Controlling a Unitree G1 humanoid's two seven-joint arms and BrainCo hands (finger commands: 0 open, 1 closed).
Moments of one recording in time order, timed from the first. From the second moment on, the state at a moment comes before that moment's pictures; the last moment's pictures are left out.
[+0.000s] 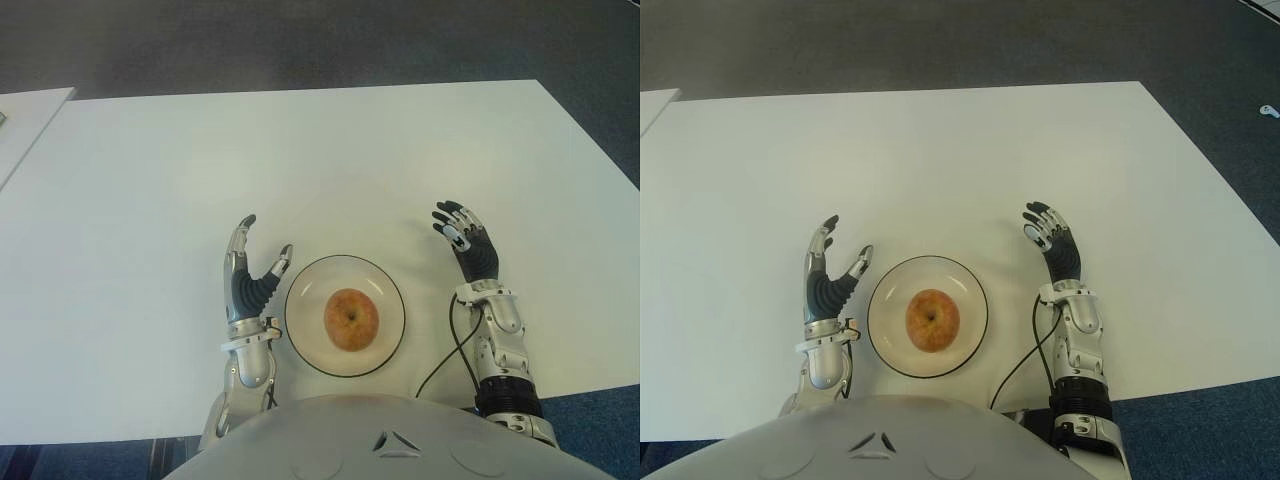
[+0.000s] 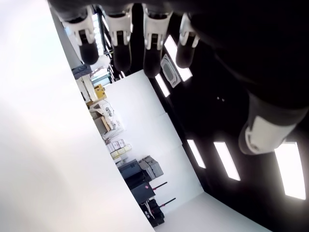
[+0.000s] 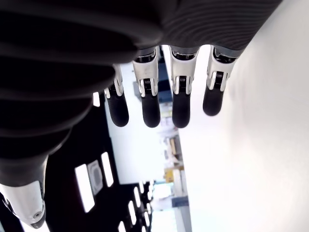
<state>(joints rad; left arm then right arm) 0.48 -0.05 -0.19 -0.12 0.54 -0.31 0.53 0.07 -0.13 -0.19 0.26 0.26 -0.25 0.30</state>
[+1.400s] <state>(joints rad) 0.72 0.03 -0.16 -0.30 0.36 -0.27 0.27 0.24 -0.01 -0.08 0.03 0.26 -0.23 0.30</state>
